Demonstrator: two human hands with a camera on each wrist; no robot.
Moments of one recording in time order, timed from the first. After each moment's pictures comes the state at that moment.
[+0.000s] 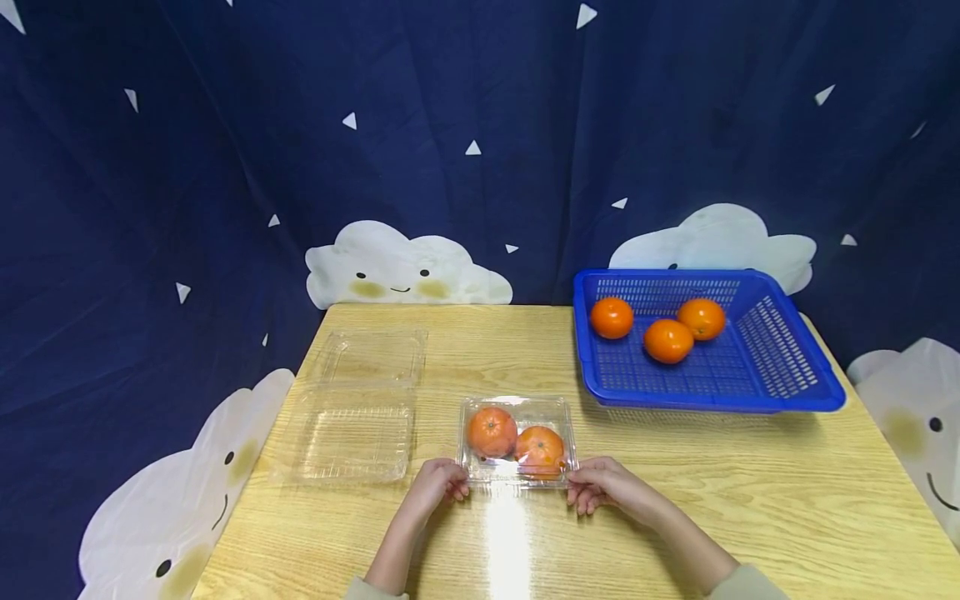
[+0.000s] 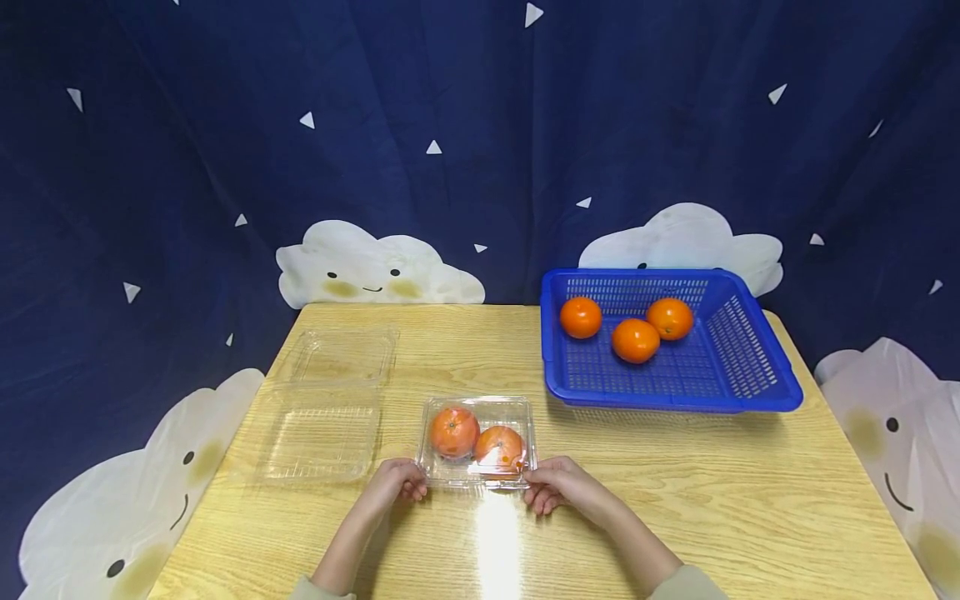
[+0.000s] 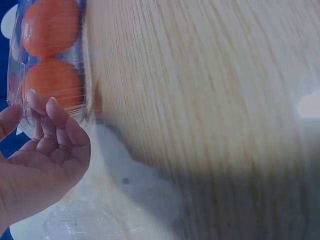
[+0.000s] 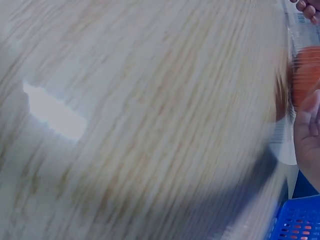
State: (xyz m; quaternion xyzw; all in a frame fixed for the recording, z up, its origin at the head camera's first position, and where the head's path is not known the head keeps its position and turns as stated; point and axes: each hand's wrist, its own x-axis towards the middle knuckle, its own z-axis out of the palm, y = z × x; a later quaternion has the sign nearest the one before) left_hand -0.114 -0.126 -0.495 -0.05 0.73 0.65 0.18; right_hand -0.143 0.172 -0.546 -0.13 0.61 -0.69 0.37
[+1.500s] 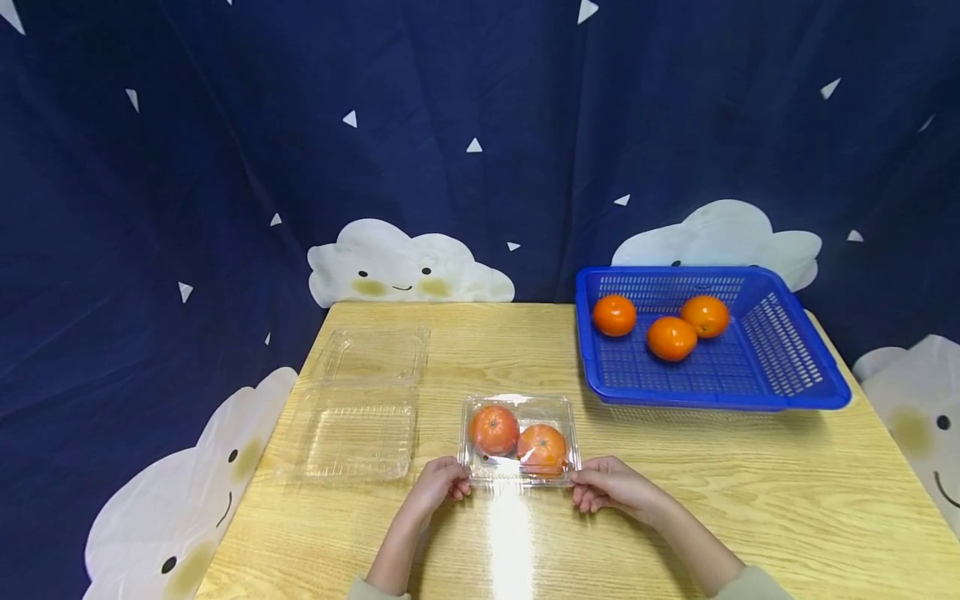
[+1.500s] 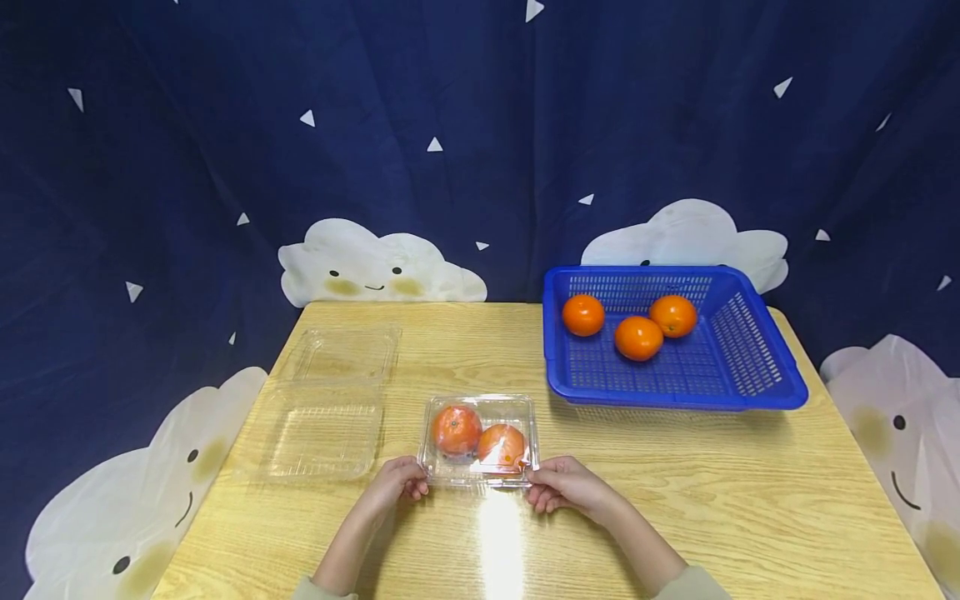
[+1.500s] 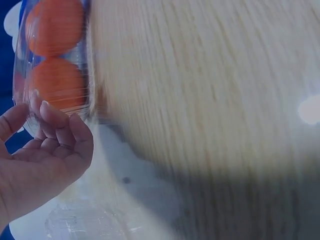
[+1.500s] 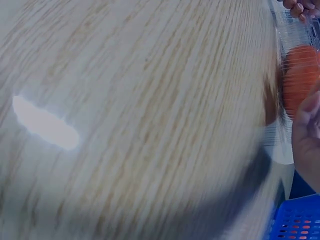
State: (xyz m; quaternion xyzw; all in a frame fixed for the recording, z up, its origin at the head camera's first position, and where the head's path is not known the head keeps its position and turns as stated) left_hand -0.117 -0.128 -0.517 -0.07 0.72 0.67 0.19; right_hand -0.141 0.171 -0.544 -0.09 0.62 -0.69 0.38
